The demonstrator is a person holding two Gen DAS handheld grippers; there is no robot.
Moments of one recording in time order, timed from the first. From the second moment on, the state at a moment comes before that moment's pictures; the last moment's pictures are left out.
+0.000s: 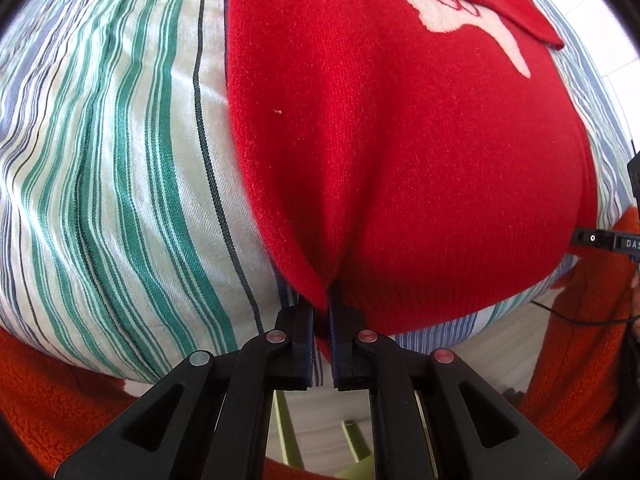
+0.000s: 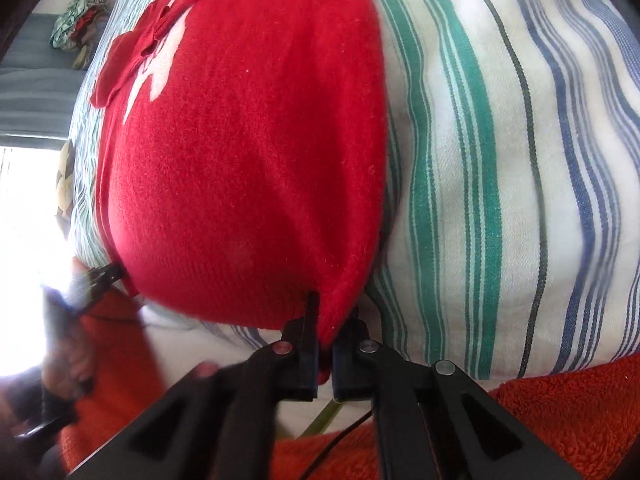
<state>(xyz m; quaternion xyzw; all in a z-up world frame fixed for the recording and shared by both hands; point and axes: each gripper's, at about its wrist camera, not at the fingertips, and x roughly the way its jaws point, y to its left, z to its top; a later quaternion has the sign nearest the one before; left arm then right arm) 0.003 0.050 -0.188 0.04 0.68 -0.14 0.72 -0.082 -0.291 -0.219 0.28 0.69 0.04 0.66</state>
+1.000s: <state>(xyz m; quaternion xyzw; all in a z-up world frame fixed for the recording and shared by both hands) 0.003 0.065 -0.175 0.02 0.70 -0.13 0.70 -0.091 -0.309 -0.210 0.31 0.69 0.03 0.65</state>
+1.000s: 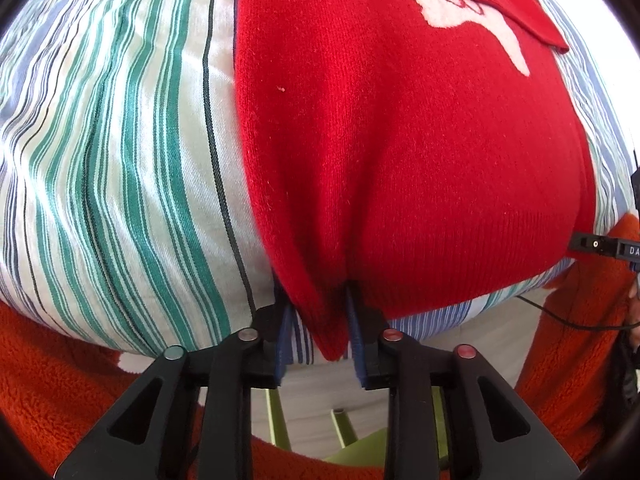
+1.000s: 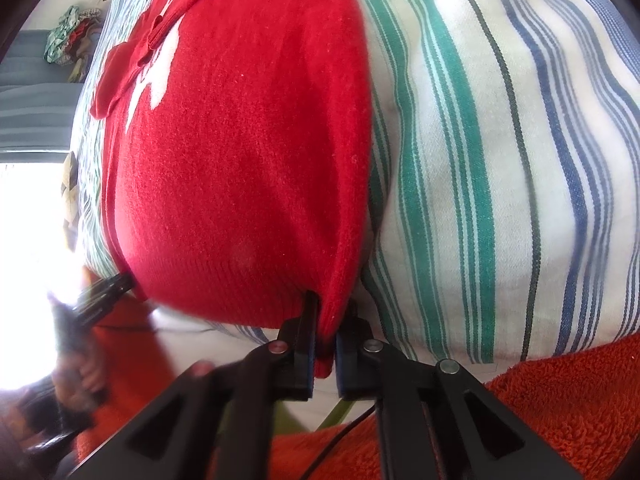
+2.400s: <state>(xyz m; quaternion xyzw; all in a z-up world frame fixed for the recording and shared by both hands) 0.034 0.158 -0.117 -0.08 0.51 0.03 0.86 0.048 -0.422 -0.090 0.12 0.39 -0.09 0.91</state>
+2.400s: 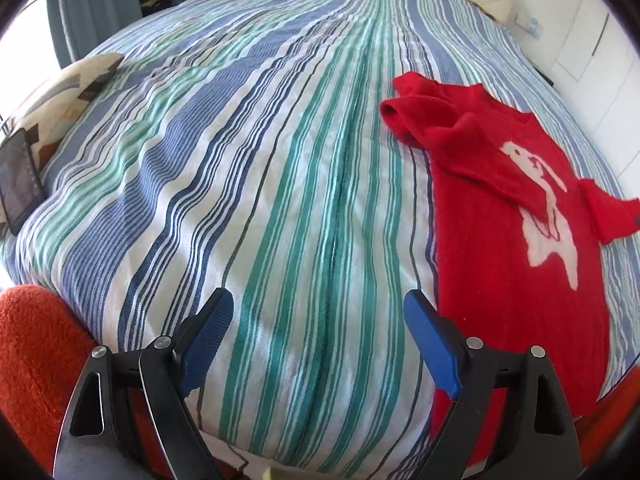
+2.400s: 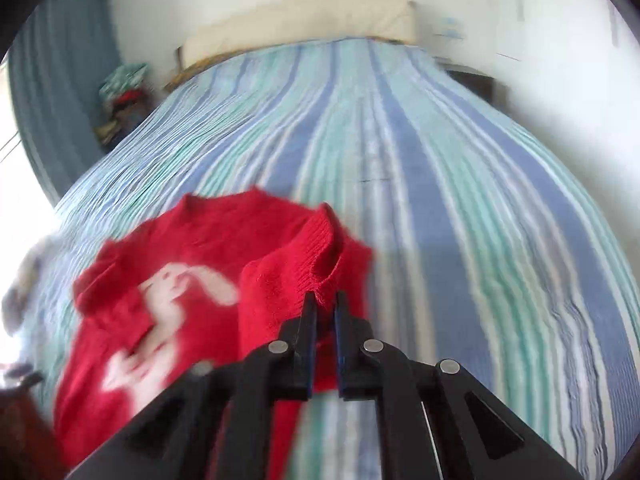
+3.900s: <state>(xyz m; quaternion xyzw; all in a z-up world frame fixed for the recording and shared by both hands) 0.037 0.149 -0.136 -0.03 0.53 0.05 0.84 -0.085 -0.620 -0.165 0.19 0.47 -0.39 0.77</state>
